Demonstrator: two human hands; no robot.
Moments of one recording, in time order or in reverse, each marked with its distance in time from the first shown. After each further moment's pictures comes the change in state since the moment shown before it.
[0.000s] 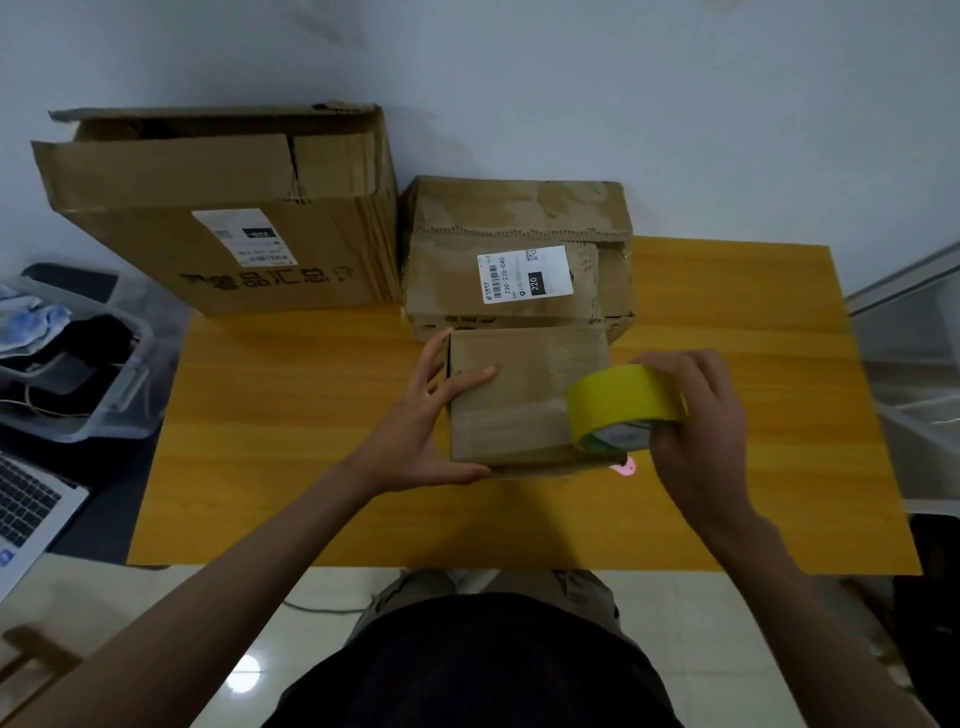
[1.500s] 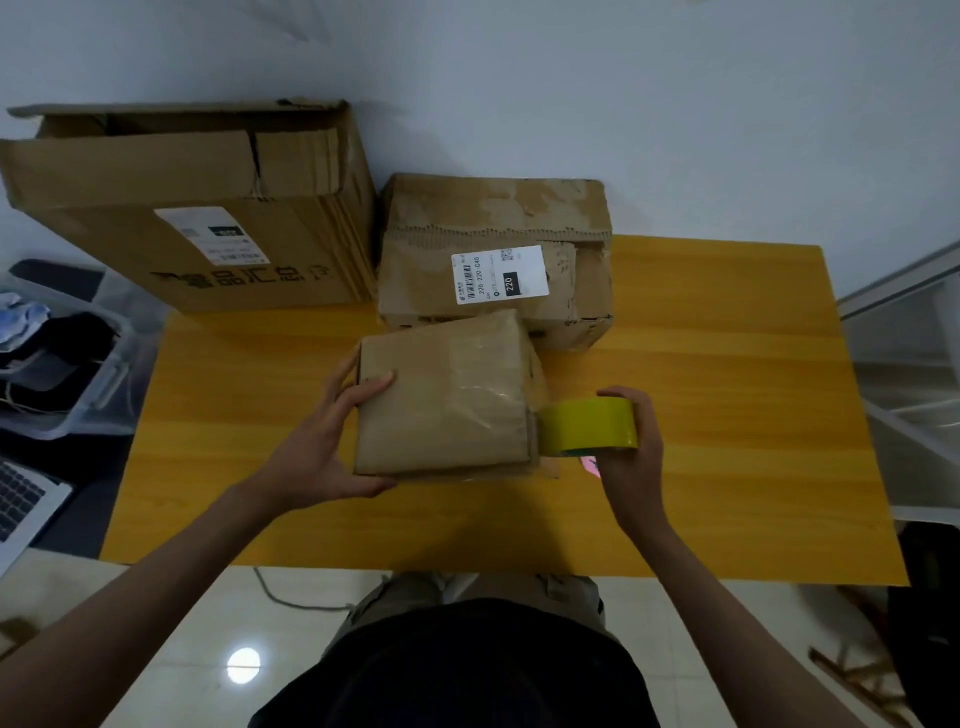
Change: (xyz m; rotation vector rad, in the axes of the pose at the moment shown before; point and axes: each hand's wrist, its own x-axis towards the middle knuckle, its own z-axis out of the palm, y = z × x) left_hand -0.040 -0.025 -0.023 0.015 0.017 -0.143; right_hand -0.037 0.066 0.057 0.558 0.029 0.342
